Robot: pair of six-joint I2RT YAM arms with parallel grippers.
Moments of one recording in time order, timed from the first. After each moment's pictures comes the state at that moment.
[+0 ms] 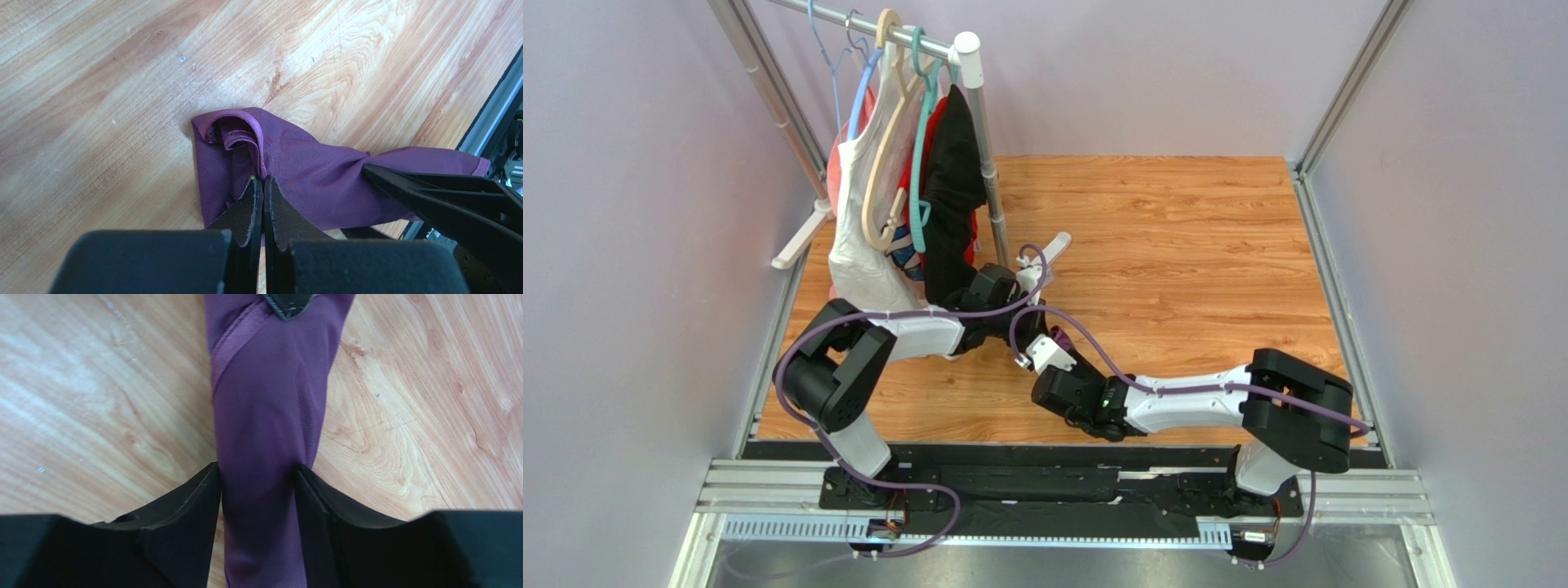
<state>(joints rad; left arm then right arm) -0.63 1.68 0.78 0.15 0.46 -0.30 1.25 1.58 0.76 -0.20 0.58 0.21</state>
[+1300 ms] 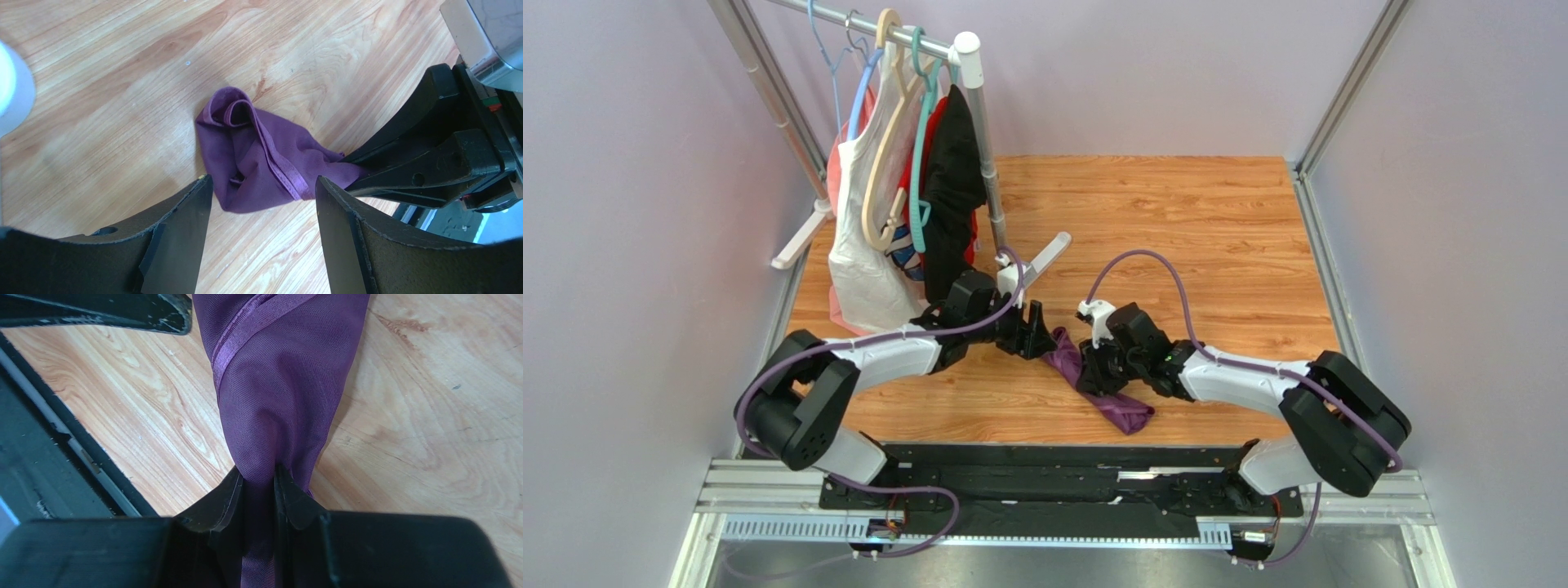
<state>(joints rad) -0.61 1.47 0.64 0.22 0.41 -0.34 0.80 1.40 0.58 0.01 -0.24 0.31</state>
